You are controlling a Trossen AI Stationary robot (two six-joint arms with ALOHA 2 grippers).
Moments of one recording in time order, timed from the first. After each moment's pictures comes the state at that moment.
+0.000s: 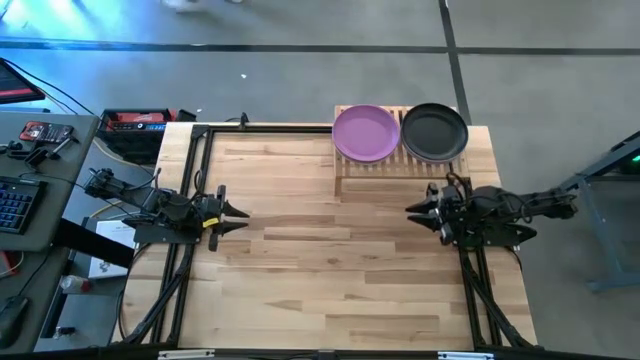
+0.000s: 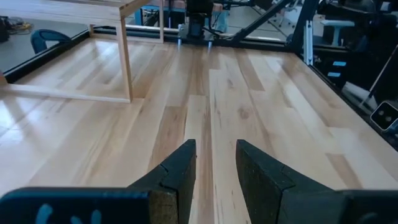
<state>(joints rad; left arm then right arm) -0.37 0.06 0.11 -0.32 -0.35 -0.17 0.16 0.00 0.12 -0.12 0.10 0.36</state>
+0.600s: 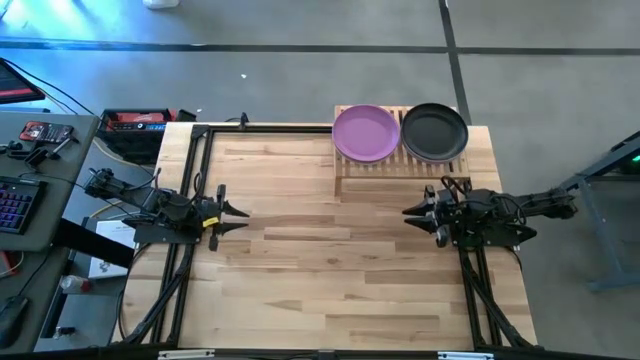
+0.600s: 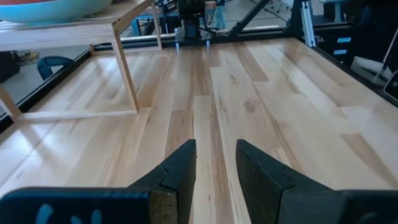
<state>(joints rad) -0.37 0.06 0.11 -0.32 -0.35 -0.01 0.16 0.01 0.06 -0.12 0.09 0.34</state>
